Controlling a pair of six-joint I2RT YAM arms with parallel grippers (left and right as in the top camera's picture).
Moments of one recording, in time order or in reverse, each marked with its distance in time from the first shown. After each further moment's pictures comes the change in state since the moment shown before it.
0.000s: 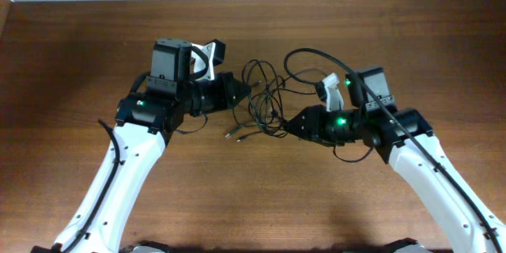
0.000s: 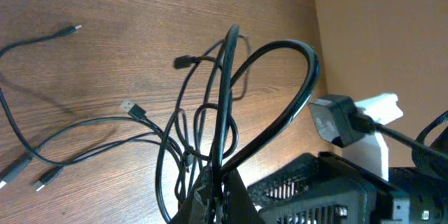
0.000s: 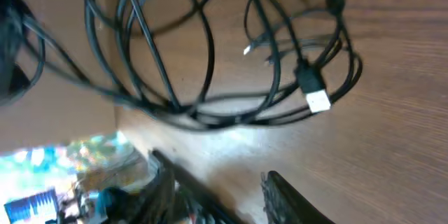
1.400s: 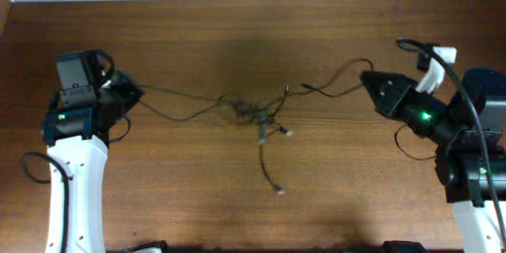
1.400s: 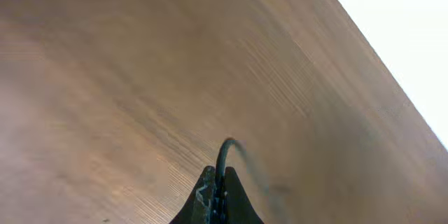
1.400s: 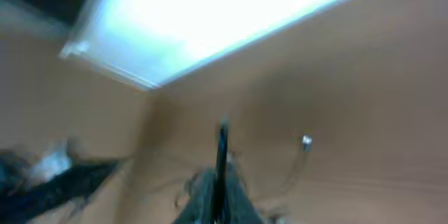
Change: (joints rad) left arm 0.459 -0.075 -0.003 -0.173 -0.605 -0.108; right arm -0.376 -0.348 0.045 0.076 0.135 0.019
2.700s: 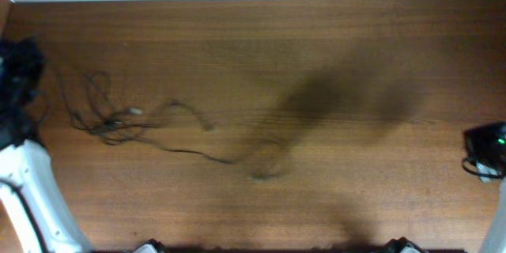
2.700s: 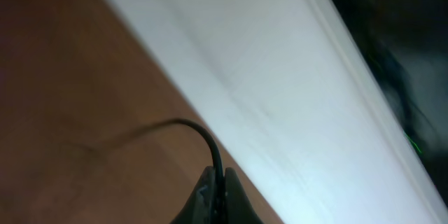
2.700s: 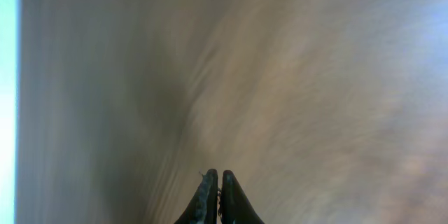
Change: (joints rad) left arm 0.402 0.055 0.139 0.428 0.443 -0.064; right arm -0.607 0.200 -0.005 -0.387 0.345 0.049
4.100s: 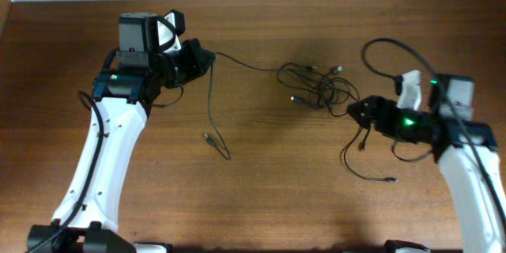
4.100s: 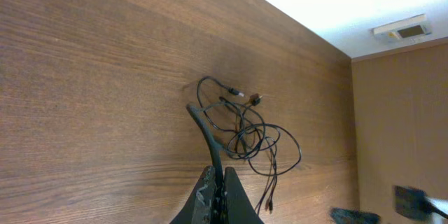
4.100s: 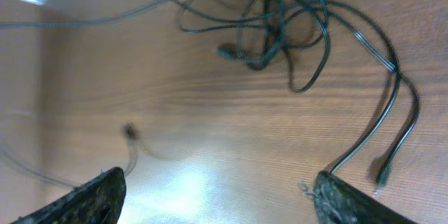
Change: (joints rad) left arm -0.697 0.143 0.026 -0.269 0.029 0.142; right arm 0.532 0.095 -0.111 0.257 -0.379 -0.410
